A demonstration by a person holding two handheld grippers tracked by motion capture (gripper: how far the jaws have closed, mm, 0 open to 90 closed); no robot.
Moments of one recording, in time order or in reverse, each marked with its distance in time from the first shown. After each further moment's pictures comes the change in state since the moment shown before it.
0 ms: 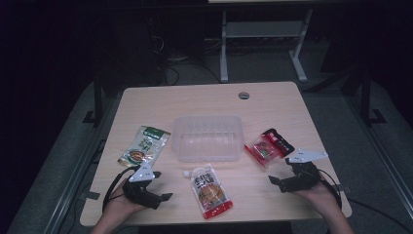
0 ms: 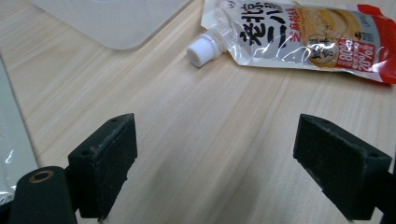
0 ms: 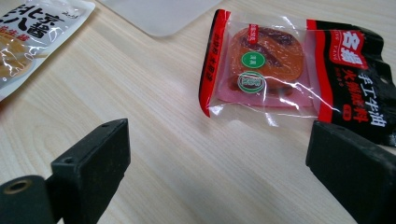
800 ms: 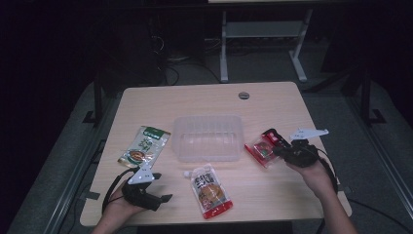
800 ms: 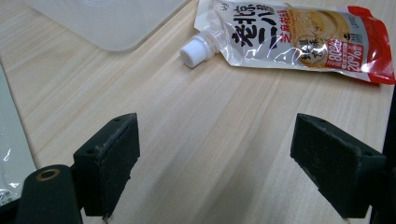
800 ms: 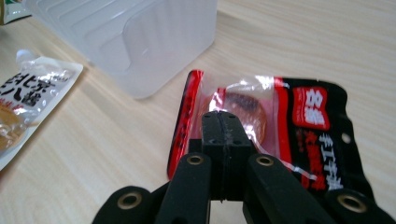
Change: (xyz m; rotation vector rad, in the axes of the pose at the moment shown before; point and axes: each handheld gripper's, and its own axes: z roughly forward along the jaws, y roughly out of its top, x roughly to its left) left arm -0.004 -0.001 -0.004 0.001 0.007 0.012; right arm -0.029 0.050 0.003 -0.034 0.022 0.058
